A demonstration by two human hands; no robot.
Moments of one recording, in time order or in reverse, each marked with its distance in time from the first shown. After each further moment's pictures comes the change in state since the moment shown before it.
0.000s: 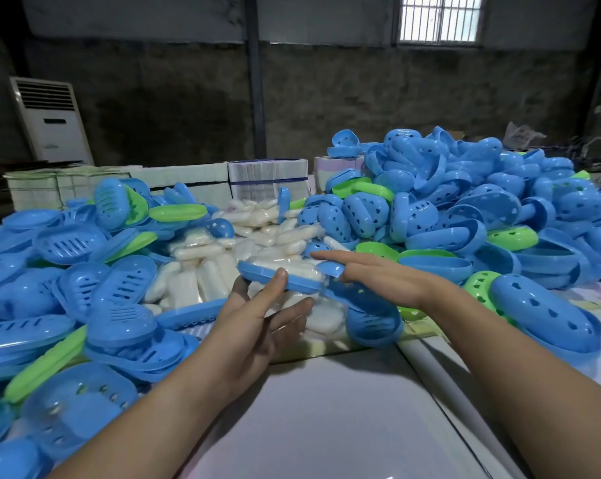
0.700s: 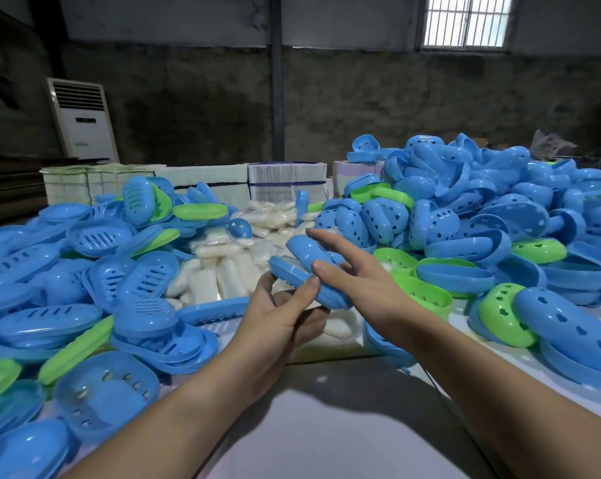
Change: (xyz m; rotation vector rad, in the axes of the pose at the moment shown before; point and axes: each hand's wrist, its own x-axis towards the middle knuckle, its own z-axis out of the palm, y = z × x) left_hand -0.004 -0.004 0.005 0.211 -0.030 0.120; right_hand 0.002 -0.040 0.052 0.564 0.301 -0.266
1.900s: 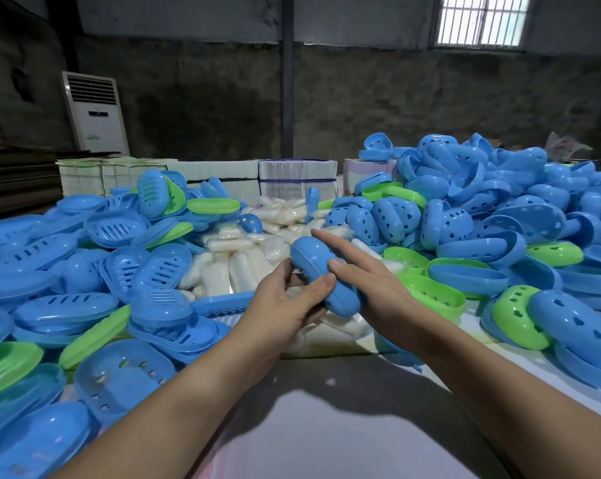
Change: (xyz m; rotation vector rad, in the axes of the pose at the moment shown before) left_hand 0.002 0.010 -0.009 0.170 0.009 0.047; right_hand 0.001 0.003 0.011 0.162 -0.084 0.074
